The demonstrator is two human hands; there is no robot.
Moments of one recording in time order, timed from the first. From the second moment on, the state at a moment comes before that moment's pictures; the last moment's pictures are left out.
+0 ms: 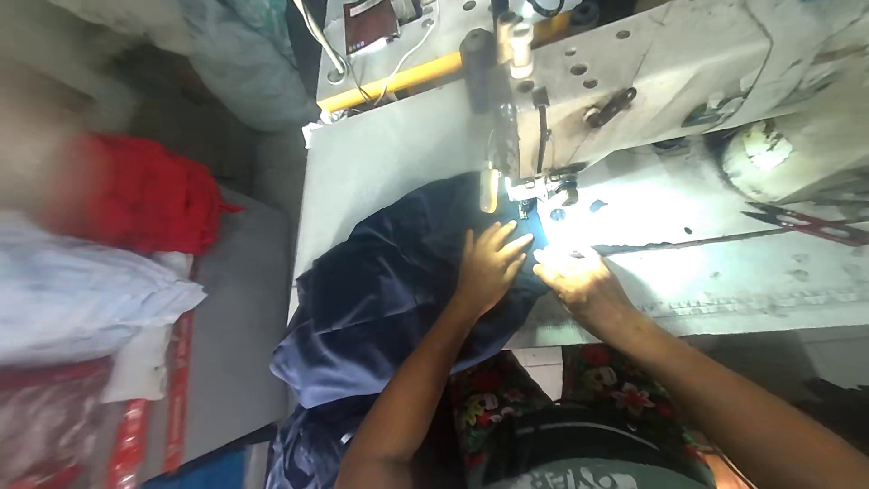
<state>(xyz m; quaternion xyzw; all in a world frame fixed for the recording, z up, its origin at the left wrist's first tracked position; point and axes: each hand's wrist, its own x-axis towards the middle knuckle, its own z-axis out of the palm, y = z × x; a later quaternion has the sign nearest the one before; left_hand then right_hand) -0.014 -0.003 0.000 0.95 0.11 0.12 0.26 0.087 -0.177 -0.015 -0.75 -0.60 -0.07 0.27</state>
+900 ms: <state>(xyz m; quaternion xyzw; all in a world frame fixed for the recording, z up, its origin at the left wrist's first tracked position) -0.004 0.010 -0.010 0.96 0.10 0.12 0.24 0.087 -0.166 -0.011 -0.77 -0.58 -0.08 0.26</state>
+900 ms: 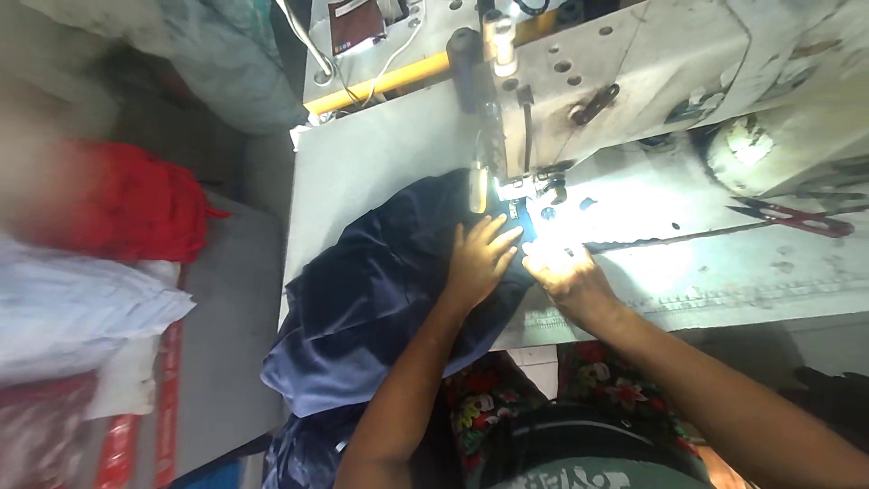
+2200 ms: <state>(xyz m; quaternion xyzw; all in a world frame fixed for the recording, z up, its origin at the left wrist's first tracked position) -0.005 0.008 -0.016 0.96 0.07 0.15 0.24 0.215 -0.346 0.002 -0.95 -0.25 -0.11 0.15</state>
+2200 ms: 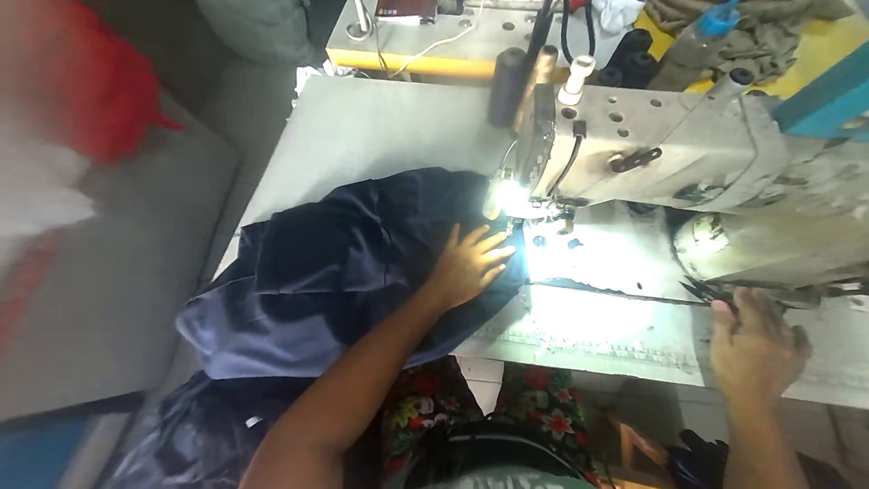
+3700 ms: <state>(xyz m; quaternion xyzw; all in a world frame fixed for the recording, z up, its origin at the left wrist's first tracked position) -0.014 0.006 -0.012 0.96 0.06 0.16 0.24 0.127 -0.172 0.013 -0.73 -0.65 -0.04 0.20</state>
